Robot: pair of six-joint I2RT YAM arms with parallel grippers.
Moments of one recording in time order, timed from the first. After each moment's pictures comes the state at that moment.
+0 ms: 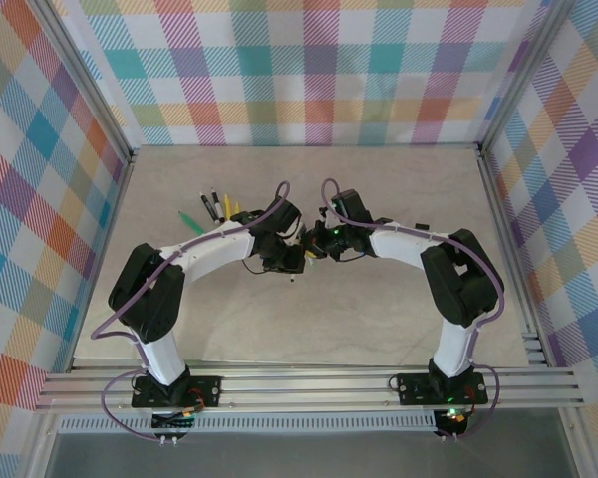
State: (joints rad) left arm -0.66 1.76 1.25 -0.69 0.28 -0.46; right arm 0.57 1.83 1.10 -0.09 -0.65 0.95
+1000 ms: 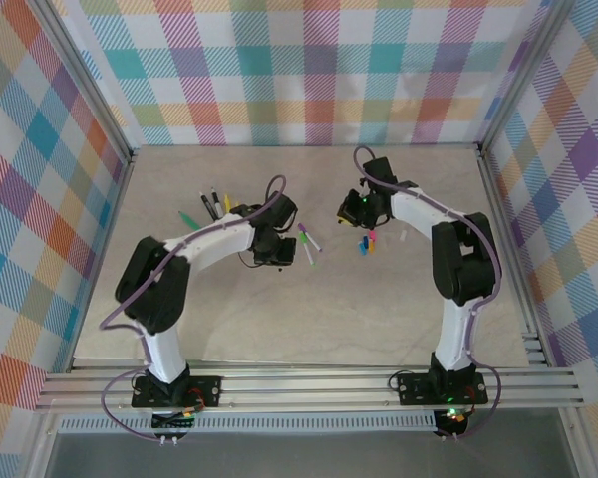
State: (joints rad) left arm -0.59 1.85 1.32 -0.75 0.08 -0.49; right arm 0.32 1.95 1.41 -0.48 -0.39 0.76
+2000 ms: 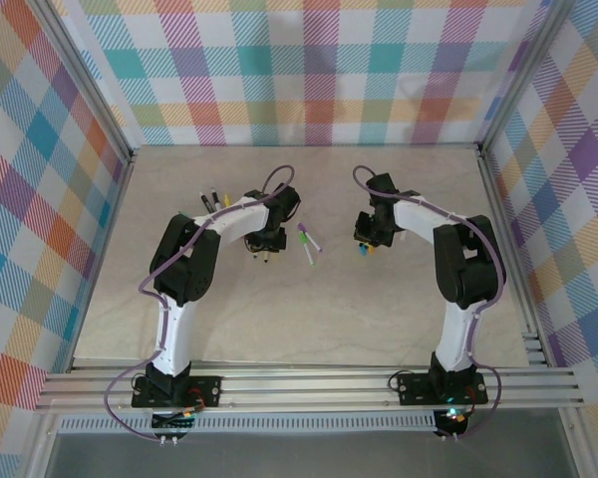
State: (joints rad) left arm -0.53 2.12 1.57 -0.90 -0.24 -0.50; right arm 0.32 1.93 1.30 -0.63 -0.17 0.60
